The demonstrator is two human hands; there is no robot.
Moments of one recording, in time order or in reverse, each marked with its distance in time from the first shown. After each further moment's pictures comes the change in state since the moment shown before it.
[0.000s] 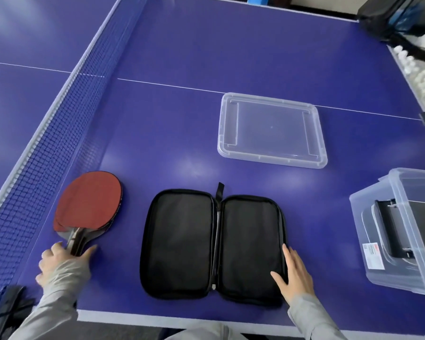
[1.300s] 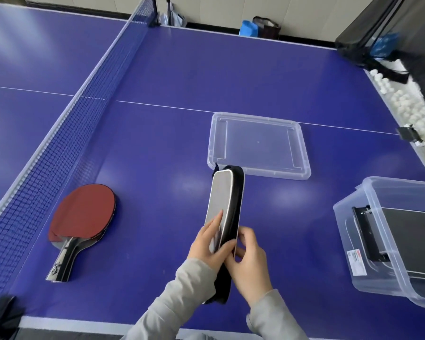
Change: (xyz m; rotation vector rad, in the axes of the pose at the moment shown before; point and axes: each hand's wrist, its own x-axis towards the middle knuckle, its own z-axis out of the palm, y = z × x) left_hand -0.247 0.183 -0.018 -0.776 -0.734 0.701; right_hand -0.056 -0.130 -0.094 0.944 0.151 -0.263
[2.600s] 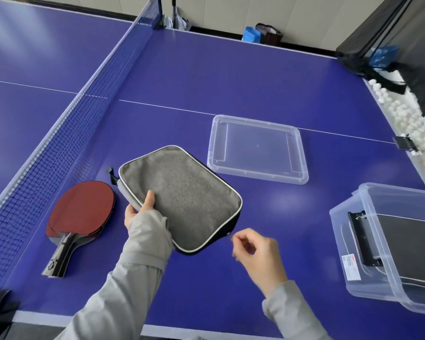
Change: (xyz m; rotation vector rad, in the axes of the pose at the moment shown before) left_hand 0.046 0.016 -0.082 -0.703 0.822 -0.329; right_hand 0.014 -0.005 -0.031 -0.192 -0.011 -0.256
